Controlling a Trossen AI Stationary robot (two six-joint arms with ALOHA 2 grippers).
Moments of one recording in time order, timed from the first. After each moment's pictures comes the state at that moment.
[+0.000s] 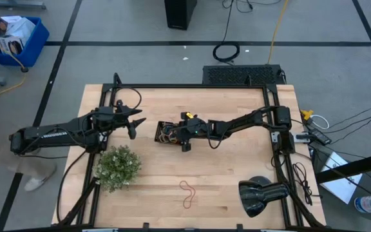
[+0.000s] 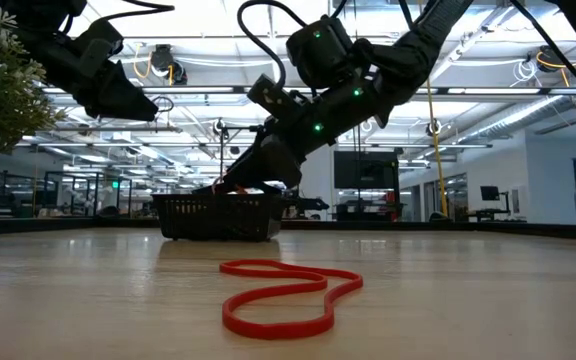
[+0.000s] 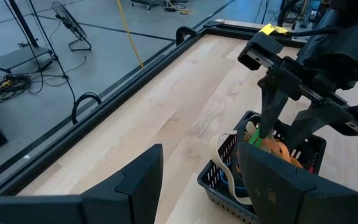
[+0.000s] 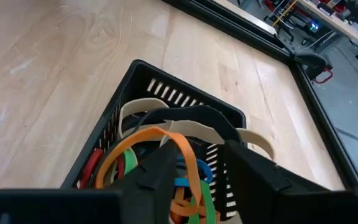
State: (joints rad) left arm 0.27 0.53 0.35 -0.17 -0.18 -0.06; right arm -0.07 2.00 1.10 0.44 0.14 -0.44
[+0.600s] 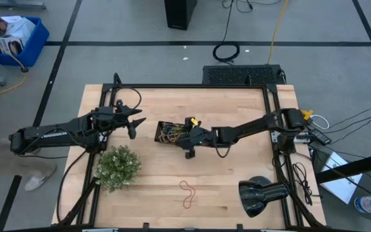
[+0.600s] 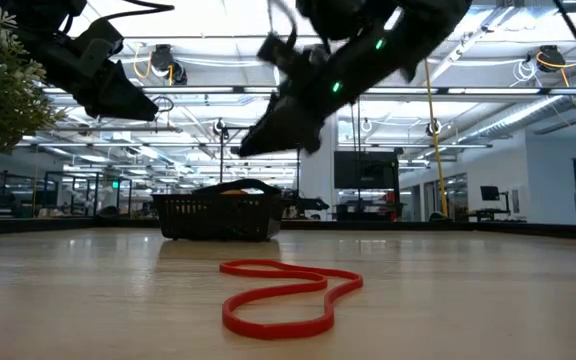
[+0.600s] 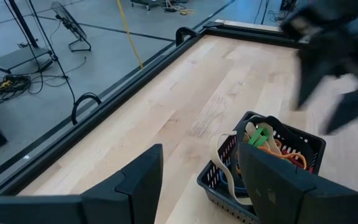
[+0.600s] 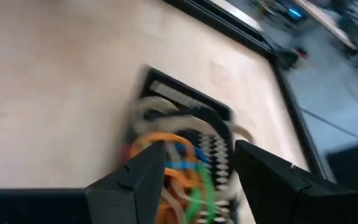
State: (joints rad) left arm 0.27 0.53 0.35 -0.17 -0.18 -0.06; right arm 0.05 1.88 1.10 0.26 0.35 -0.40
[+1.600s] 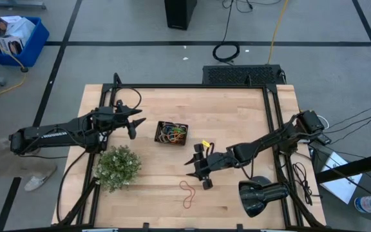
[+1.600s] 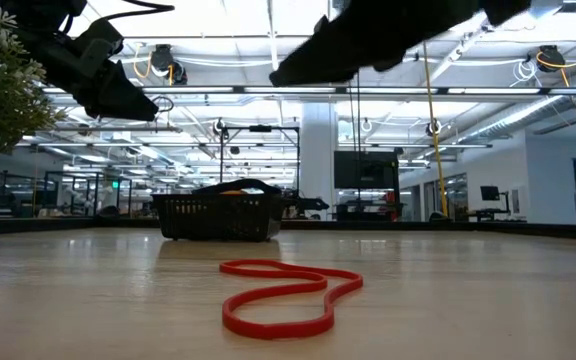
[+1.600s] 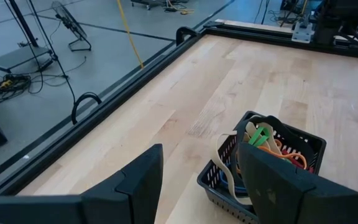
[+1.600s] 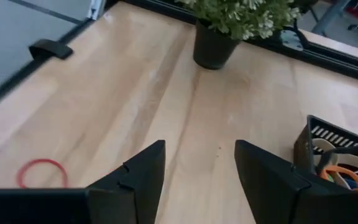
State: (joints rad) left arm 0.27 0.53 0.35 -0.17 -0.18 -0.06; right arm 0.33 1.69 0.96 0.24 0.18 -0.12
